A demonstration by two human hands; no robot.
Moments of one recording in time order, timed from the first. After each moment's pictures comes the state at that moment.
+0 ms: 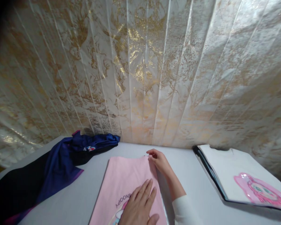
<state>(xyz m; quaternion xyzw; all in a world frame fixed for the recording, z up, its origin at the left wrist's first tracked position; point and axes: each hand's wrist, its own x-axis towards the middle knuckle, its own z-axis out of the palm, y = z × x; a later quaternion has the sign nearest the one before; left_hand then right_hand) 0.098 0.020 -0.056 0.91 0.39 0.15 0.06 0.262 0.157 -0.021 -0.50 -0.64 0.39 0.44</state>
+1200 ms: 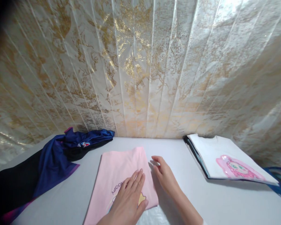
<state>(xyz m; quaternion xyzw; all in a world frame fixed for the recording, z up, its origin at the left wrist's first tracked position) 0.082 0.000 -0.004 0.86 0.46 0.07 0.22 0.283 0.047 -0.021 -0.57 -0.65 0.27 0.43</state>
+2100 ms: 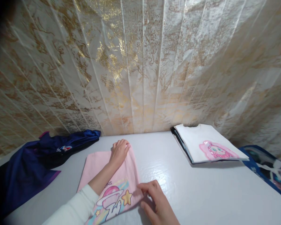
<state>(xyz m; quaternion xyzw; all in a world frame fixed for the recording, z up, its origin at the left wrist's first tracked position) 0.111 0.141 -0.015 0.81 0.53 0.25 0.06 0.282 -0.055 -0.019 -0.51 -0.68 0.35 0.39</state>
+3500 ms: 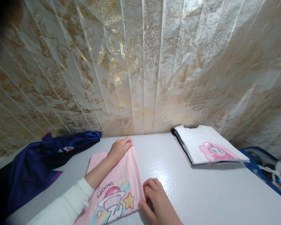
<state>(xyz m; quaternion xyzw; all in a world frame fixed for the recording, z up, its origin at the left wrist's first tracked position) 0.104 0.146 0.022 0.82 0.46 0.30 0.15 0.282 -0.045 -0.016 -0.50 -0.77 0.24 0.32</state>
